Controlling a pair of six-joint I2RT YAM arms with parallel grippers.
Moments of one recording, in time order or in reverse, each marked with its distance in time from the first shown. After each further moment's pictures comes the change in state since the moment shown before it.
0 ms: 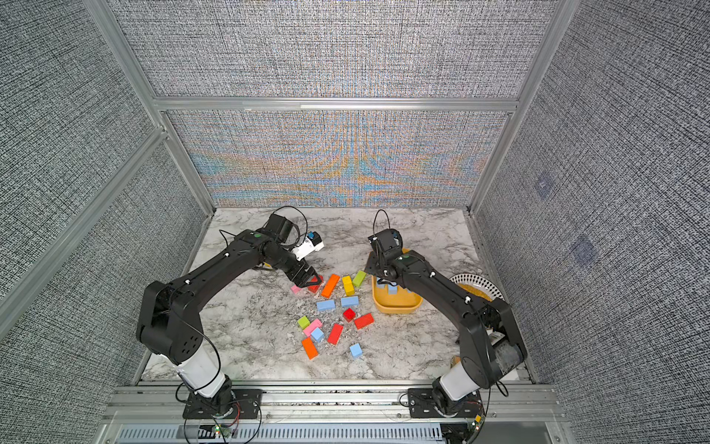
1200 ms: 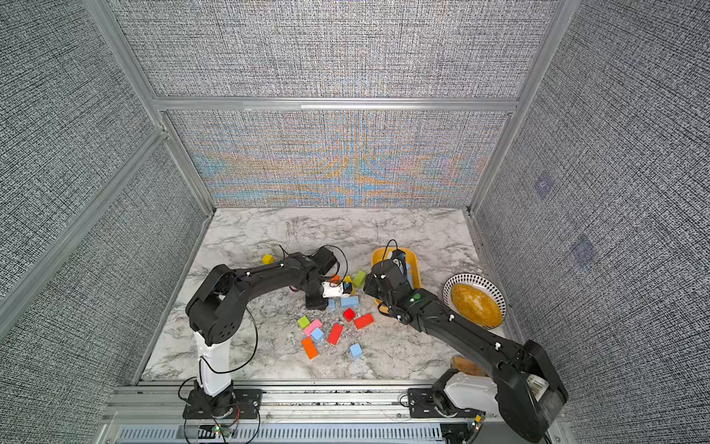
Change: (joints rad) left arm -0.259 0.288 -0.021 0.056 -0.385 0.306; right arm 0.114 -0.338 -0.378 0.234 0.090 0.165
